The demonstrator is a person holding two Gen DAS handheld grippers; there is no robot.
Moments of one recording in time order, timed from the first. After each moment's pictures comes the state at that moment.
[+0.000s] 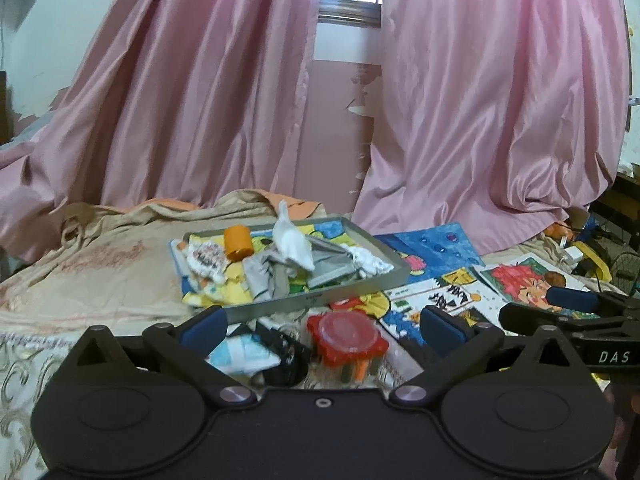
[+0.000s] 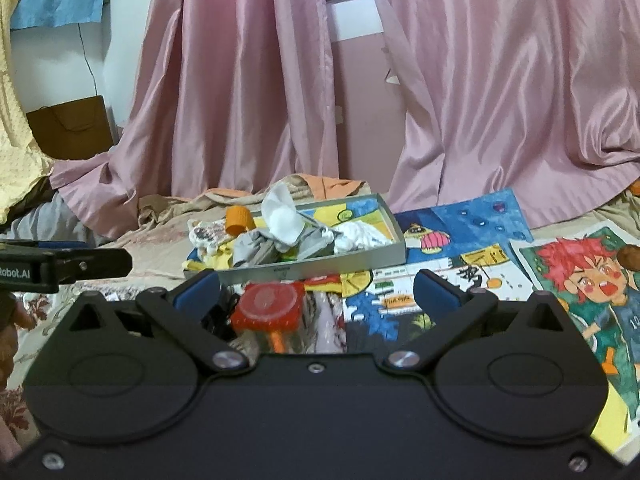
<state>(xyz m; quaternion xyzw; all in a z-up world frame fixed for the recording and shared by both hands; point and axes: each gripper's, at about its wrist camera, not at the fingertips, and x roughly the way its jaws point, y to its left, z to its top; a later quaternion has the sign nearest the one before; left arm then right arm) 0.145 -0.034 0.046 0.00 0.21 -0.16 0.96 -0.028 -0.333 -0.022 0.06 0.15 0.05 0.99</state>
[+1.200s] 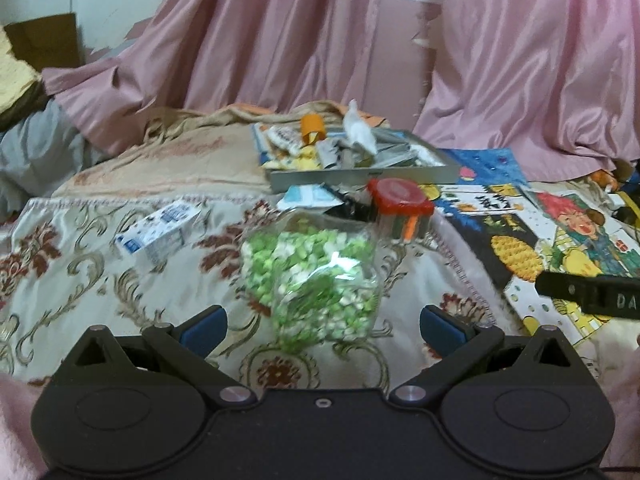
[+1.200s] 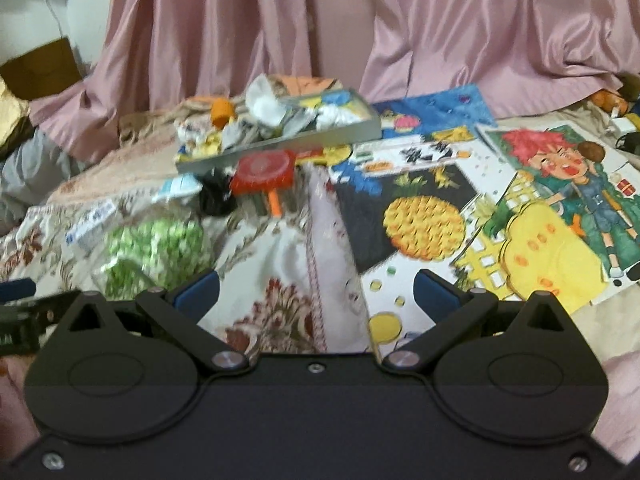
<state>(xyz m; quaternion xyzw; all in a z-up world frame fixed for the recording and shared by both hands) 0.040 -0.006 -0.012 -0.01 0.31 -0.06 0.95 -0.122 -0.286 -0.062 0.07 0.29 0.01 0.95</state>
